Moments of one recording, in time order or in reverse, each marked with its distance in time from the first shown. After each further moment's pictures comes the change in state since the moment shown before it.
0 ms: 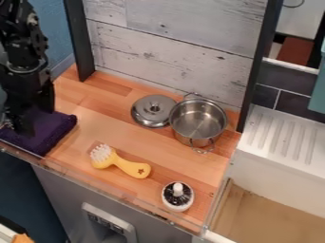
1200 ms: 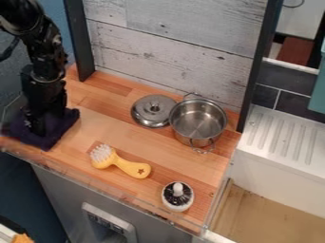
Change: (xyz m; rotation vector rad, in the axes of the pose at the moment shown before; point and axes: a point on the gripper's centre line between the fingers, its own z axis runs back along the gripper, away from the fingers) arm -0.005 -0.045 -0.053 0.018 -0.003 -0.046
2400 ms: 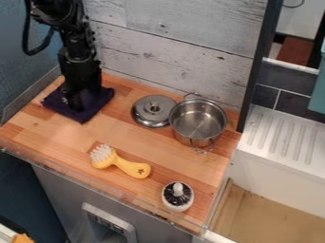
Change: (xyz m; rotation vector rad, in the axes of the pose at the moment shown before) arm -0.058 -0.081 0.010 -0.128 0.151 -0.173
